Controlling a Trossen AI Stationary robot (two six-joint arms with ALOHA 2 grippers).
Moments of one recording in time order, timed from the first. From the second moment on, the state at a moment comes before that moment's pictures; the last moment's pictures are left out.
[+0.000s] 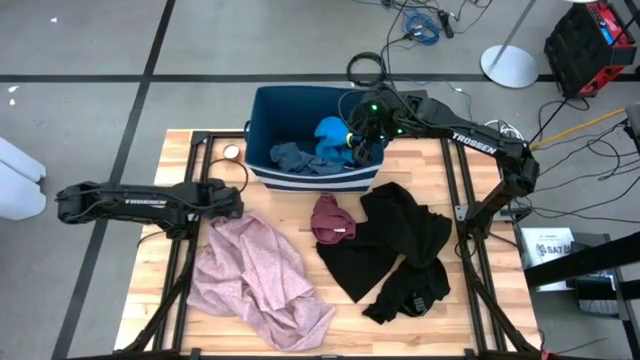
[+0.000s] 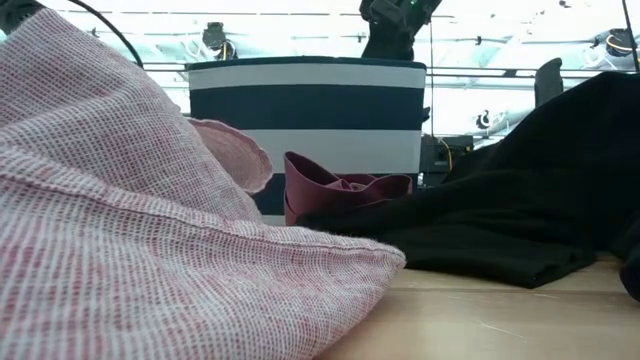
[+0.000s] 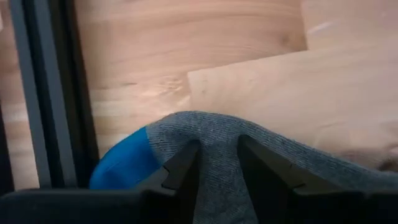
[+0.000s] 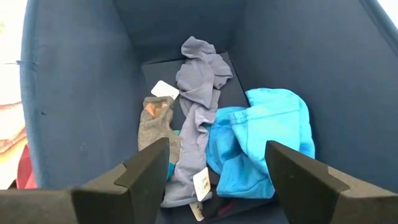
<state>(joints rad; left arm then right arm) 0.27 0.99 0.31 -0.81 -0.26 -1.13 -0.45 1.61 1.68 -0.87 -0.03 -0.15</state>
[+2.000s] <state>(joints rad) 0.11 0.90 1.09 -0.43 -0.50 -0.24 -0.31 1.62 1.68 -0.27 -0.50 -0.17</state>
